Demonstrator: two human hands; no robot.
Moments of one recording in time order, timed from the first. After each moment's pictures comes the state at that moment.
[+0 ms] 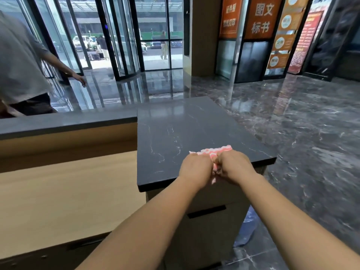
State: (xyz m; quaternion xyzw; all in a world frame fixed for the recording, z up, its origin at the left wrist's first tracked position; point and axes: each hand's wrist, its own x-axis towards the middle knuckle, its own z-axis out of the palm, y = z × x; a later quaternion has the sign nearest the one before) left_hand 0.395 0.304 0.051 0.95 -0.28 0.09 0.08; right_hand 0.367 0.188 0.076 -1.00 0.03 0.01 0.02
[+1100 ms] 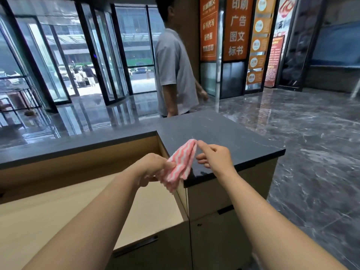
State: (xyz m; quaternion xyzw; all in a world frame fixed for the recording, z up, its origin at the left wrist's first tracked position) left_hand 0.381 0.551 0.121 0.85 -0.06 -0.21 0.47; right_hand 0.327 0.365 0.101 -0.73 0.15 -0.18 0.64
